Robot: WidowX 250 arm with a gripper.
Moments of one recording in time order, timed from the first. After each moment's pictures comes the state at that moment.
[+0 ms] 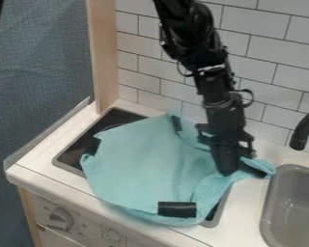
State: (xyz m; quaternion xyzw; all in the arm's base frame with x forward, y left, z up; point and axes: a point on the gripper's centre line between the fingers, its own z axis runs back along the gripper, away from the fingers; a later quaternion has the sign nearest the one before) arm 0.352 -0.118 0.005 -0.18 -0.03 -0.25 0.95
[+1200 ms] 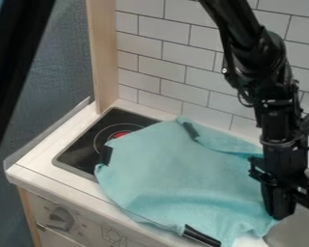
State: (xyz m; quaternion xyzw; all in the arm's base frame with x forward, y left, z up) arm 0.321 -0.194 -0.016 -0.17 0.00 -0.33 0.93
